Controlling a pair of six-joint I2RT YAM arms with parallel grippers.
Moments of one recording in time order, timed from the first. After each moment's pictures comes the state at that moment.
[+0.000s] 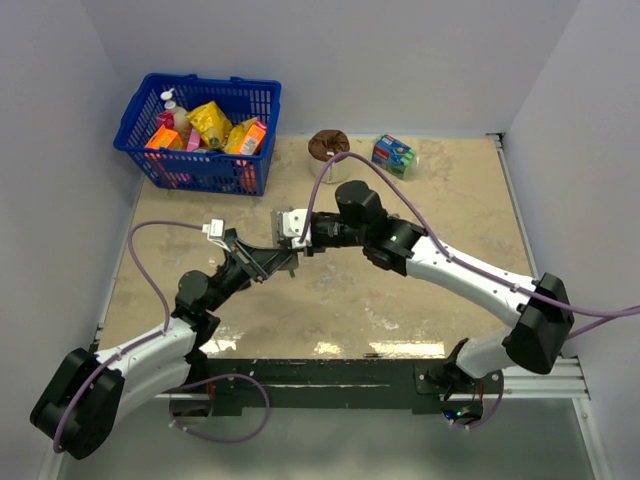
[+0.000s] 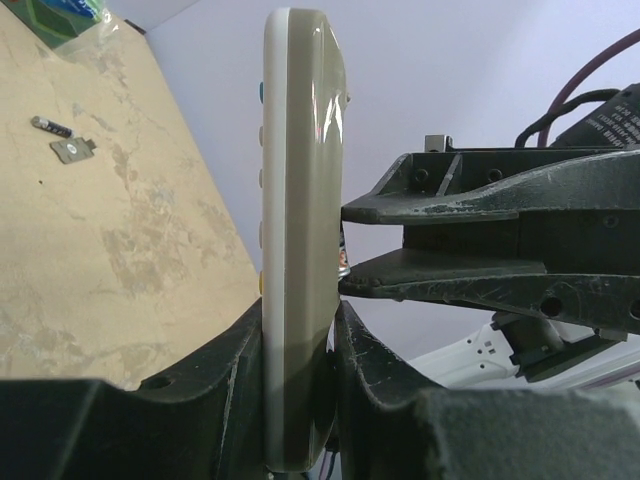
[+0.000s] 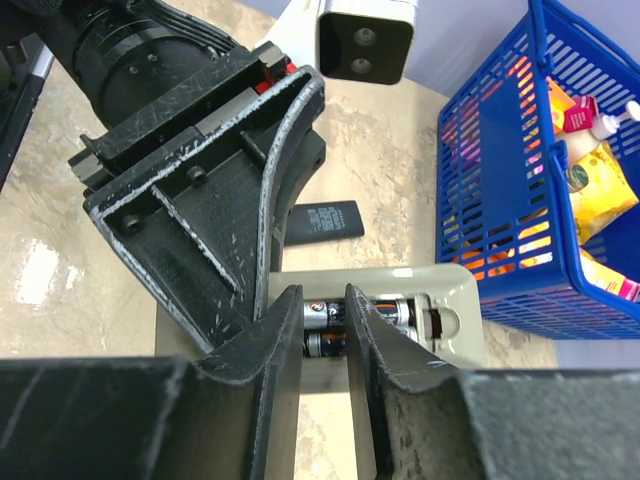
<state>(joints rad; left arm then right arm) -0.52 0.93 0.14 1.05 0.31 -1.22 0.89 1.44 1.22 -0.10 -0.51 -0.67</state>
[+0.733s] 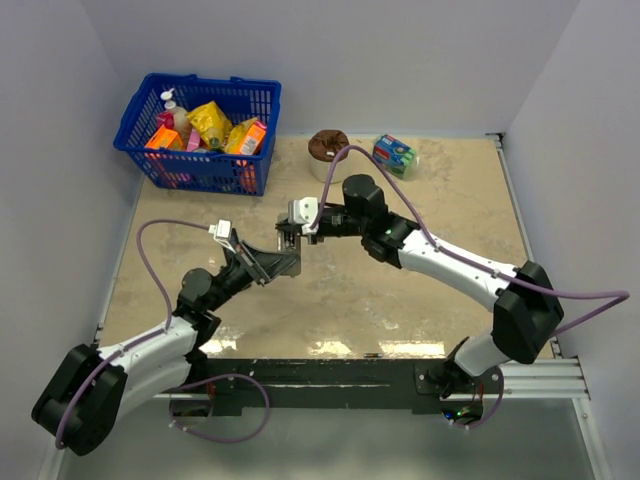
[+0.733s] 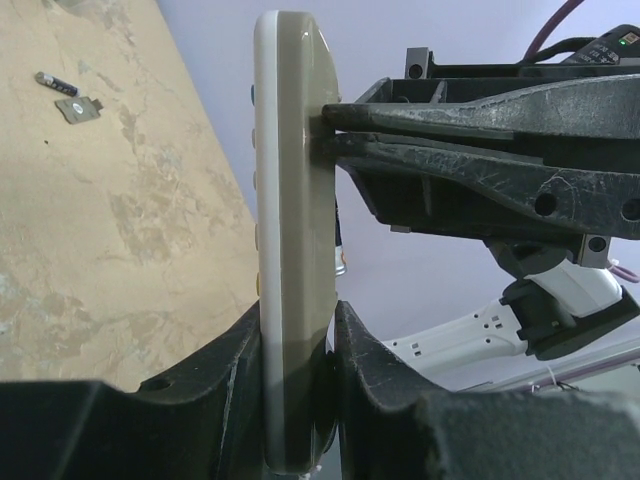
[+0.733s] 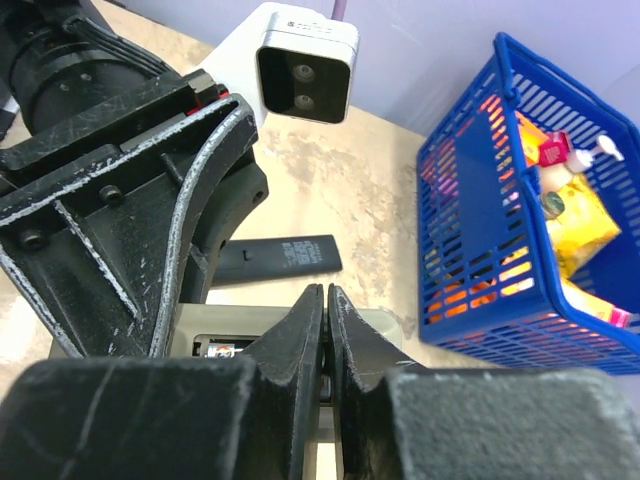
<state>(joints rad) -0.52 0.94 0.15 1.00 0.37 -1.22 0.80 1.51 1.15 0.15 -0.65 -0.63</state>
